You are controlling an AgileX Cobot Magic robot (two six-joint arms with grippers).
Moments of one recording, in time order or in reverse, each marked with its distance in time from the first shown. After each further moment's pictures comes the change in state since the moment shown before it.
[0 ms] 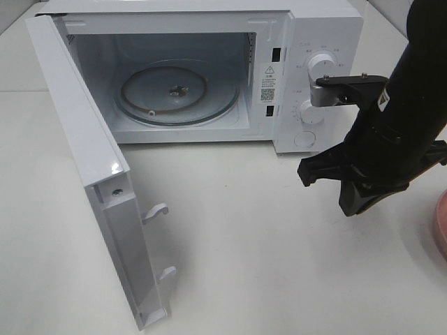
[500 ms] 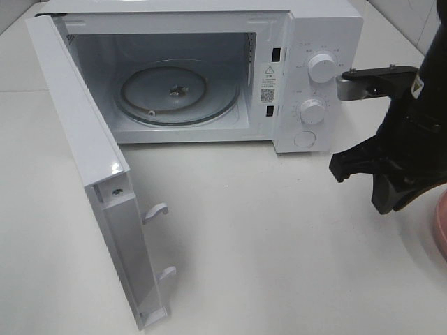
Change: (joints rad) left arm 0.000 0.000 0.000 0.000 0.000 0.000; right arm -0.058 -0.064 -0.016 -0.060 0.135 -0.012
